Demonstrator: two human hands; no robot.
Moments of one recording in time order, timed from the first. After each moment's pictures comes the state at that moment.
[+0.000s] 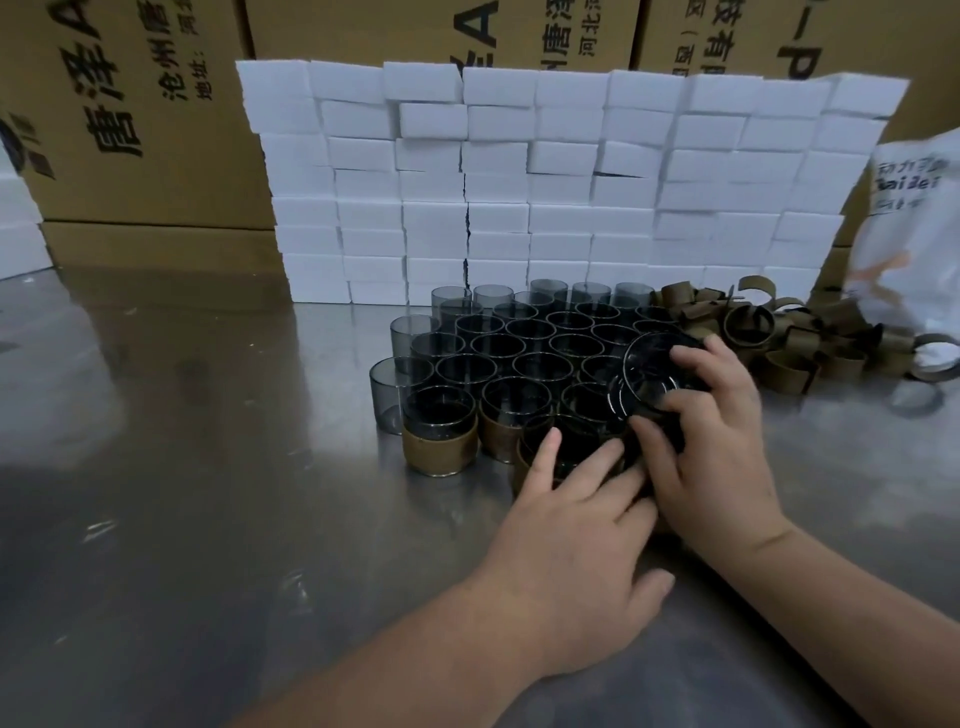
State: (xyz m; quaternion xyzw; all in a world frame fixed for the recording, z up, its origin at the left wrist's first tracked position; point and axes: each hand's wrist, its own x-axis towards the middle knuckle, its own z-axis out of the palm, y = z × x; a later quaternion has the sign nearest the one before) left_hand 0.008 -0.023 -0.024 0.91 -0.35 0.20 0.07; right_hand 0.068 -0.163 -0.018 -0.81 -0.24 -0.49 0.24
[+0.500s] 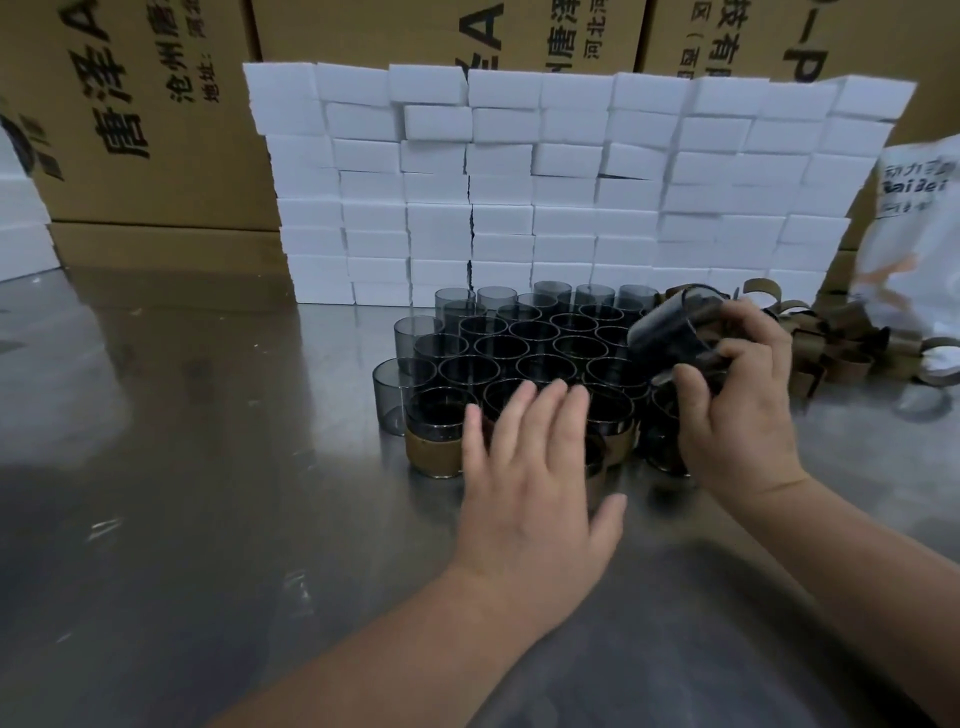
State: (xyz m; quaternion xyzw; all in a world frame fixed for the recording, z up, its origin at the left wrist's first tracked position) left_hand 0.016 -0.015 -0.022 0.91 -0.15 0.36 0.15; right_hand 0.093 -0.180 -0.001 -0.82 -0.17 -0.46 0.30
